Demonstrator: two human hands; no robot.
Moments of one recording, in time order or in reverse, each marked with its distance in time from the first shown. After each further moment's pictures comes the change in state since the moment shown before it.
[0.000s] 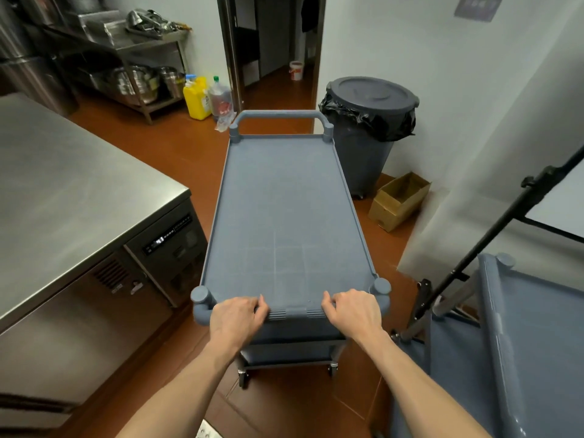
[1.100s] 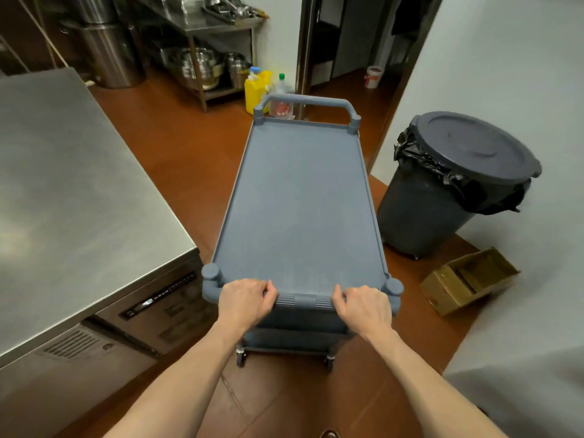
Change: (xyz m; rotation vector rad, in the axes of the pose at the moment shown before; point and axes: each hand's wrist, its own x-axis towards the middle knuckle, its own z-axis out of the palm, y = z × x) left_hand 0.424 -0.061 0.054 -0.018 0.212 -0.153; right_hand 0.469 -0.011 0.032 -0.001 0.093 -0.162
